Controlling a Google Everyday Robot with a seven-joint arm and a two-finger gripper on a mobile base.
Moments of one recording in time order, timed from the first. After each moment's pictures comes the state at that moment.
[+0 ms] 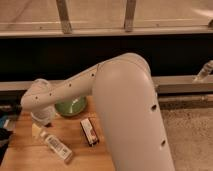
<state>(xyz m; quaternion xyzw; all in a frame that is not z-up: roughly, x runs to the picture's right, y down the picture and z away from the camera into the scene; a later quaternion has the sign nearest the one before) -0.300 0.194 0.728 -0.36 0.01 0.28 0.89</state>
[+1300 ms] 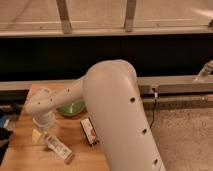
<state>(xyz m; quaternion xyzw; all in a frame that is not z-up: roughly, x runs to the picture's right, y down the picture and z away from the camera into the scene) -0.315 0.239 0.766 -0.40 0.02 0.30 0.87</state>
